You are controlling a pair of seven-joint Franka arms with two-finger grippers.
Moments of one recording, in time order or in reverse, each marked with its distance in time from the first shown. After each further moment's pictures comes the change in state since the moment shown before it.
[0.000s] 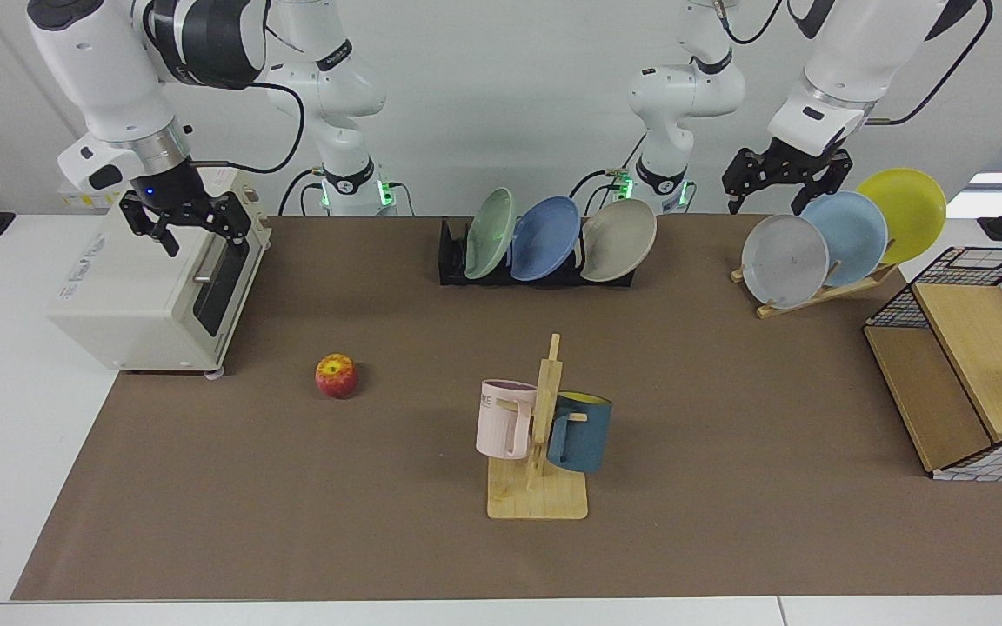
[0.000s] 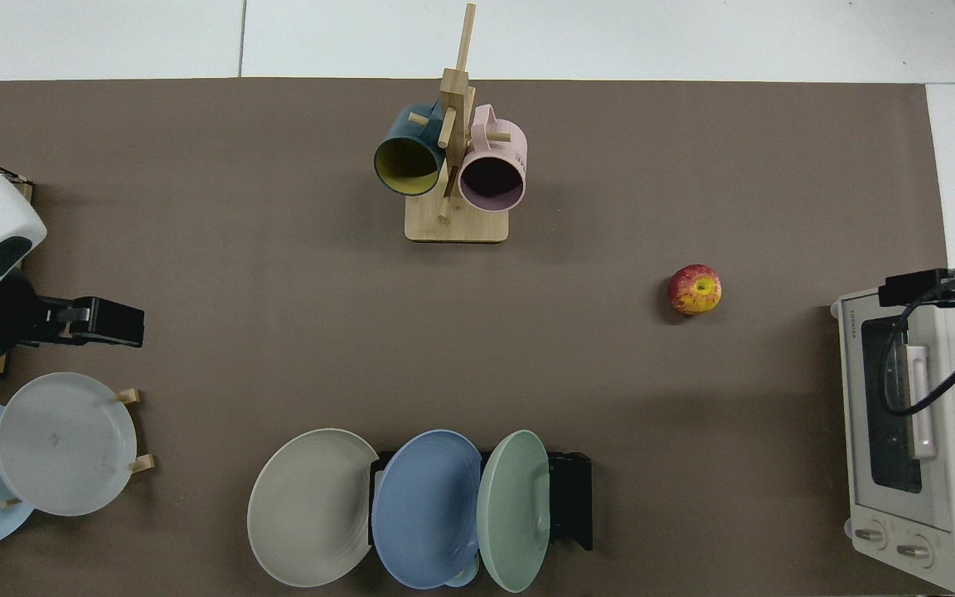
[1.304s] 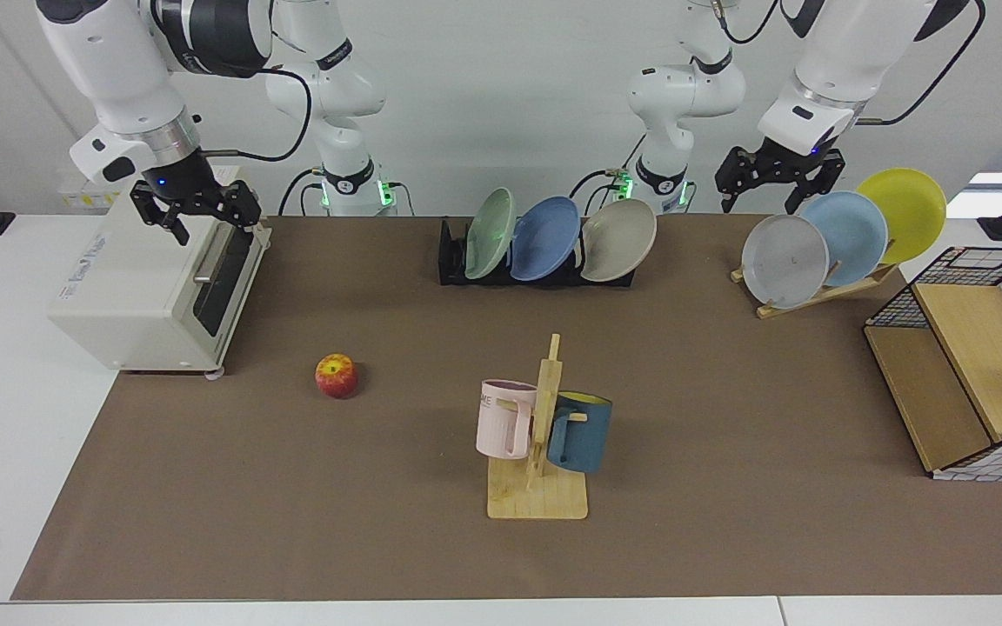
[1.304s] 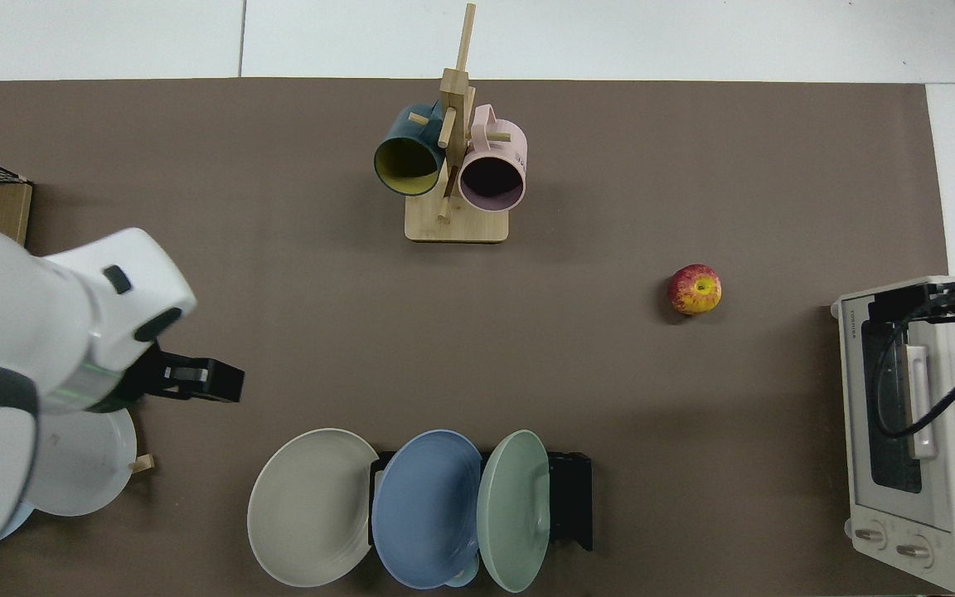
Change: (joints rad) left arm -0.075 -0.060 -0.087 -0.148 -0.003 0.001 -0.044; right arm 0.020 -0.019 0.009 0.005 -0.001 -0.065 0.000
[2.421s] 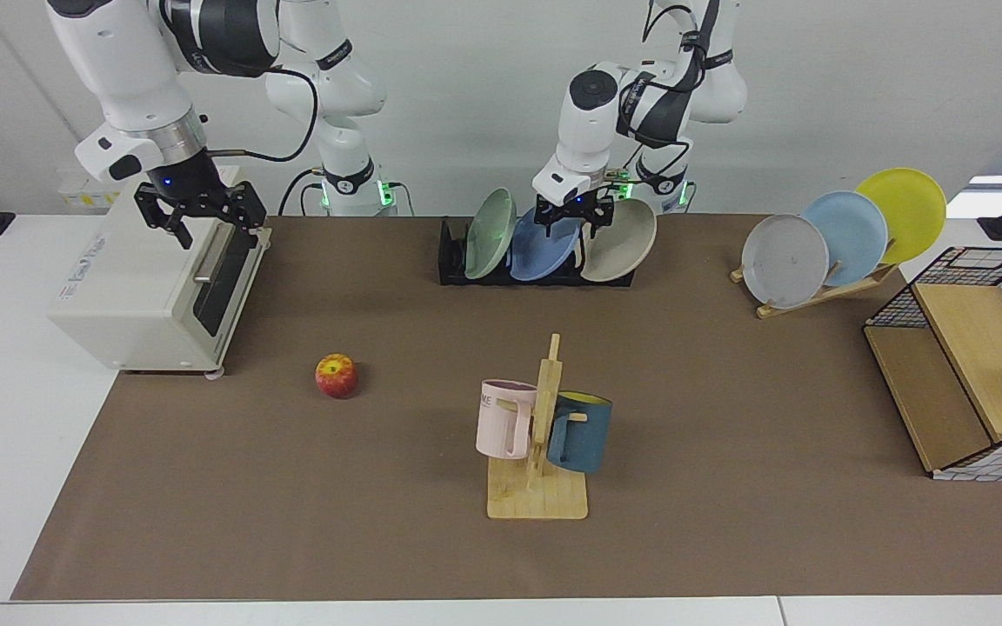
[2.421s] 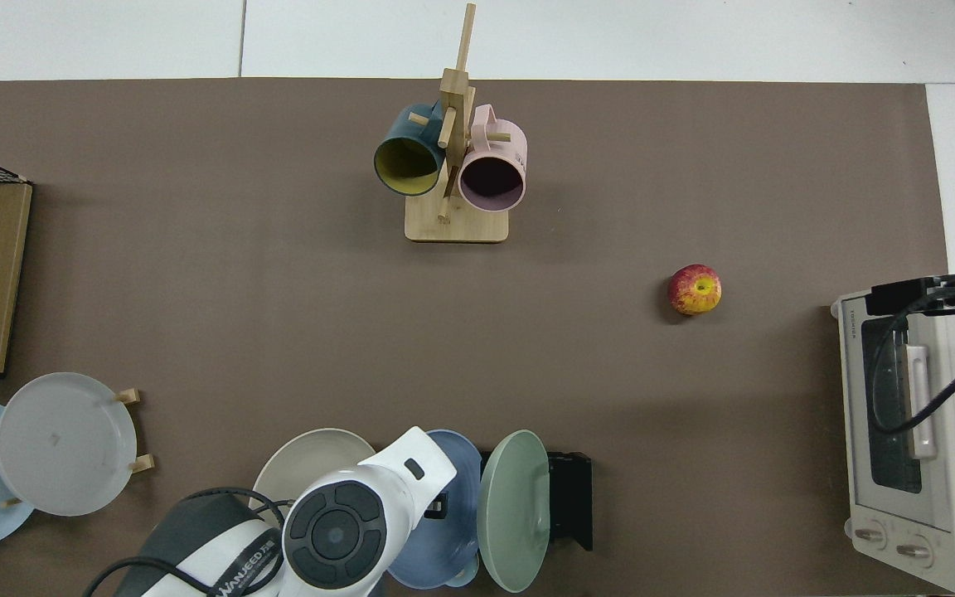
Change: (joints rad) left arm -0.300 -0.112 -0.140 -0.645 -0.133 0.593 -0.414; right arm 0.001 0.000 0.007 0.000 0.000 0.031 0.000
